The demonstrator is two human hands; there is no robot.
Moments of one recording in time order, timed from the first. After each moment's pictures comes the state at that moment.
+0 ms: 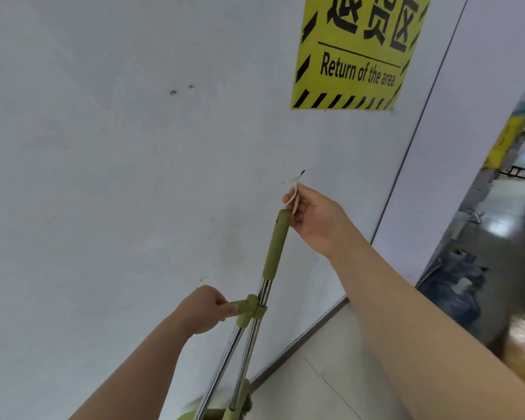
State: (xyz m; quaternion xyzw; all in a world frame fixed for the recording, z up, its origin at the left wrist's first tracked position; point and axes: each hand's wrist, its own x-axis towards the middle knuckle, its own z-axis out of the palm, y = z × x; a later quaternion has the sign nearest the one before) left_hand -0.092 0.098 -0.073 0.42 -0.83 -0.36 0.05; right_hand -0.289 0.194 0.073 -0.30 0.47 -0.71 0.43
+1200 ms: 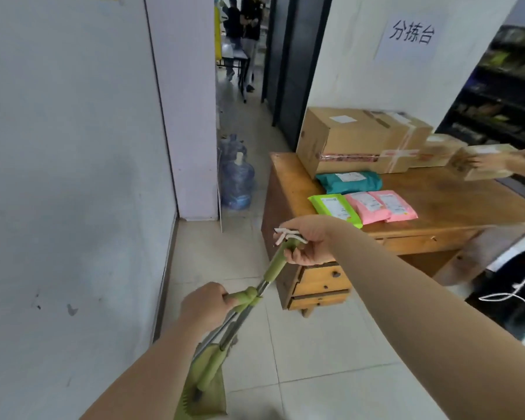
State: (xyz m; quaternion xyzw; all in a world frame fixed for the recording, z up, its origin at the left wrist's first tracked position) left_hand -0.126 0.197 -0.161 0.00 -0.96 -0.23 -0.15; right_hand -0.172 0.403 -0.010 0.22 0.69 -0.59 0.37
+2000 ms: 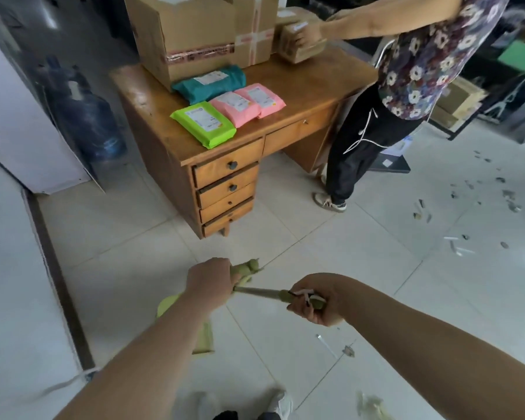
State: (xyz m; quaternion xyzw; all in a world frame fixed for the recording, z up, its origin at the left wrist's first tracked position) left_hand -0.052 0.391 -0.230 -0.33 -0.93 -0.04 -0.17; right_hand 0.083 0.573 -0.170 0.56 0.35 -0.69 0.31
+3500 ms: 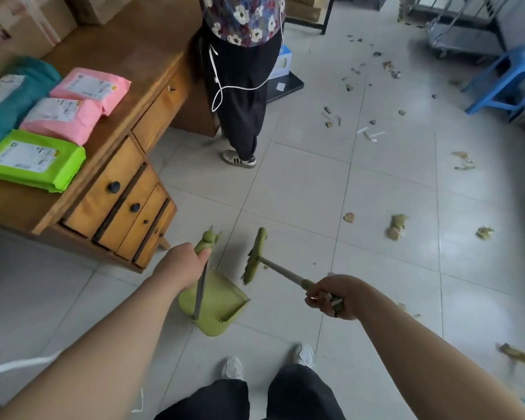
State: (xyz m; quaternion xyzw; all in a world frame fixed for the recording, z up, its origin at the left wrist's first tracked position) left_hand -0.118 0.549 -0.260 -0.39 -0.86 -0.02 -0.33; right_hand 0.188 0.647 -0.275 0.66 0.19 -0.72 0.11
